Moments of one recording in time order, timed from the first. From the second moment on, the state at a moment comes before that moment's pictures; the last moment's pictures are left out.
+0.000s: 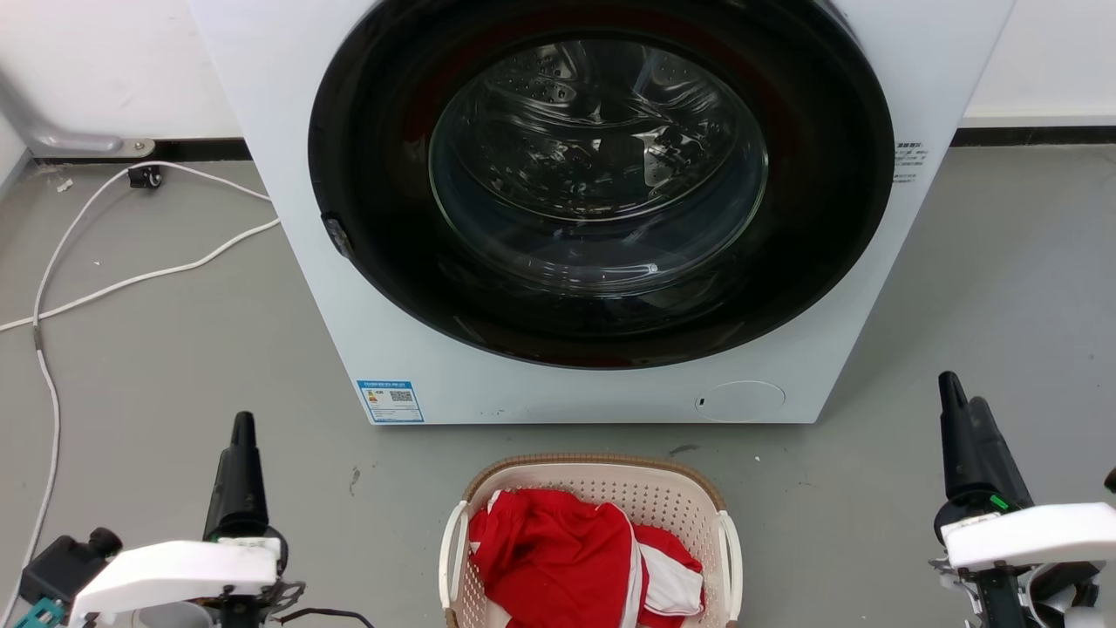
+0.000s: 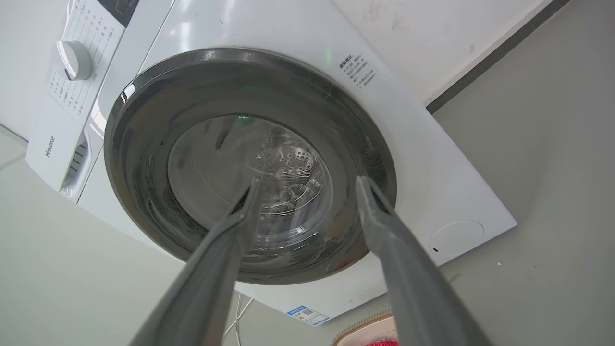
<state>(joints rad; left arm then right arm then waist) 0.00 0.05 0.15 0.07 -1.13 -0.04 -0.05 -0.04 -0.05 -0.10 0.10 0.88 0.13 -0.05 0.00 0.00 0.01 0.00</state>
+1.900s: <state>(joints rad) 0.08 0.17 -0.29 -0.07 -0.29 0.13 -0.21 0.06 -0.05 -0.04 0.03 0.13 0.13 -0.21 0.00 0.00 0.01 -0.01</state>
